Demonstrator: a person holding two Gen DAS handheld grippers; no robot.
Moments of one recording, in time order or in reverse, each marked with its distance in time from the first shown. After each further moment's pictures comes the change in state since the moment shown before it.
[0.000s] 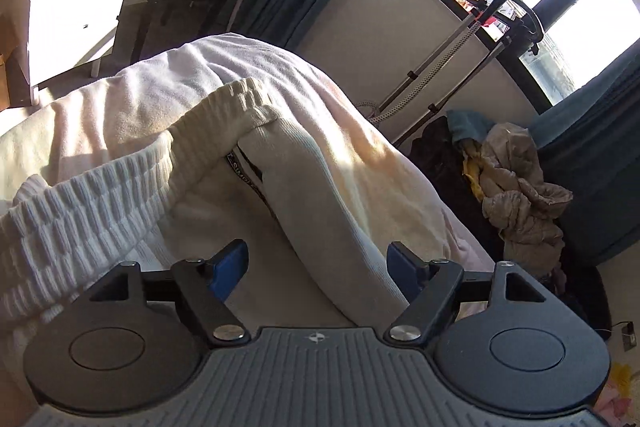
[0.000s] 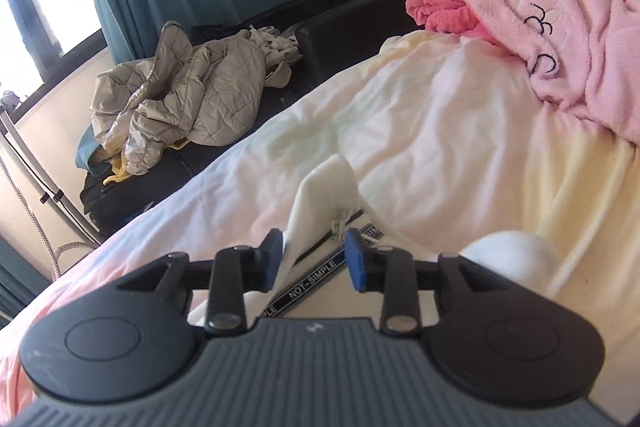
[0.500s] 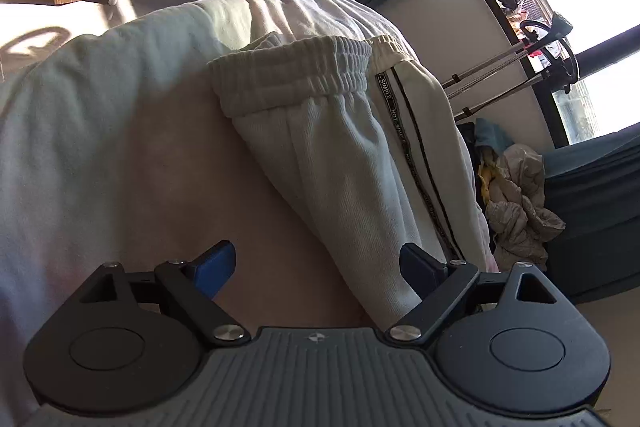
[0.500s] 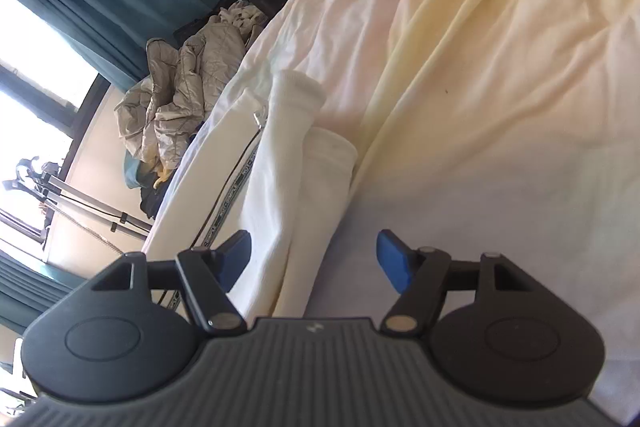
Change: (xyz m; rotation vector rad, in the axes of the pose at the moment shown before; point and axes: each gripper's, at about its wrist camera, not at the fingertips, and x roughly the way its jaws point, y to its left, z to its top) left arm -0.080 0.109 -0.074 -0.362 0.086 0.001; right arm -0.080 -0.104 -0.064 0.383 0.212 0.177
